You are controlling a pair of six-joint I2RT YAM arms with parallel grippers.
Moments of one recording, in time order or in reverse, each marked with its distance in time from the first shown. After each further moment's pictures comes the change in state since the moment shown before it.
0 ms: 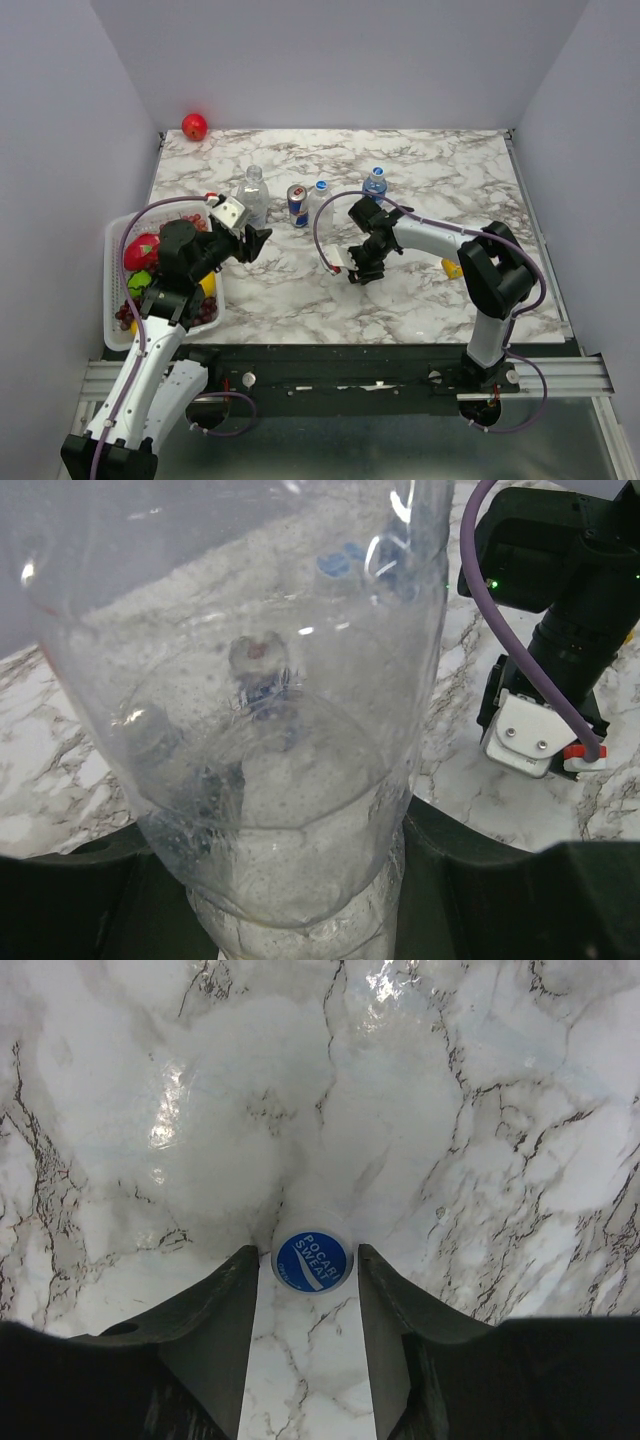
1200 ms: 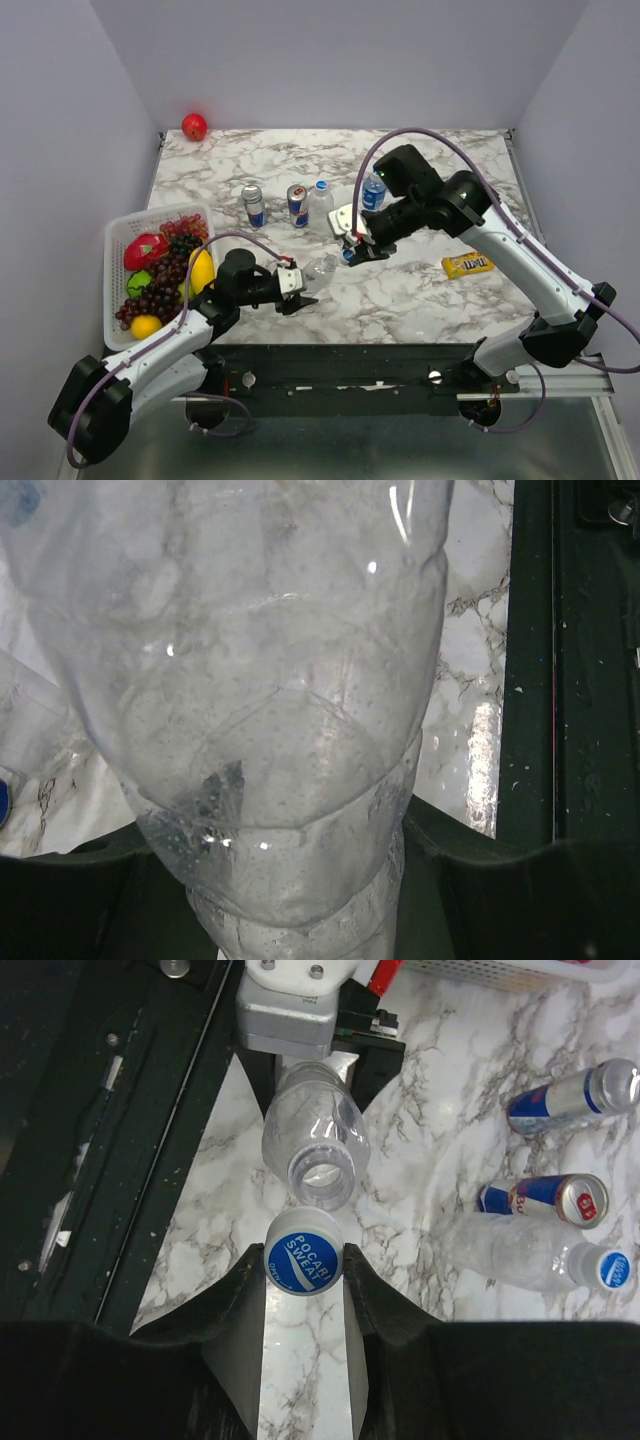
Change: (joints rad) left arm -0.364 0.202 -0.347 0.333 0.256 0.266; right arm 0.139 -0.380 0.551 -0.482 -0.221 0.283
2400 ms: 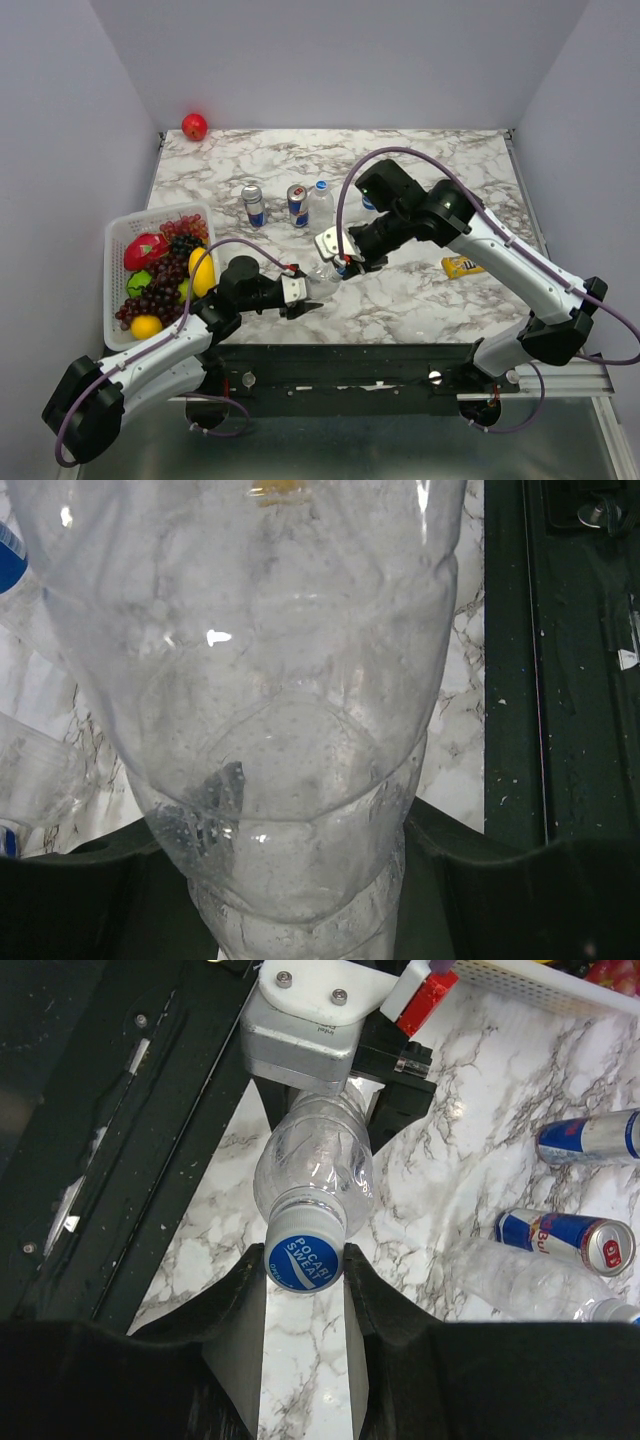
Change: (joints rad) left arm -0.097 -0.036 -0.016 0.043 -0.069 0.002; right arm 0.118 0.027 -0.014 -0.018 0.056 -0.035
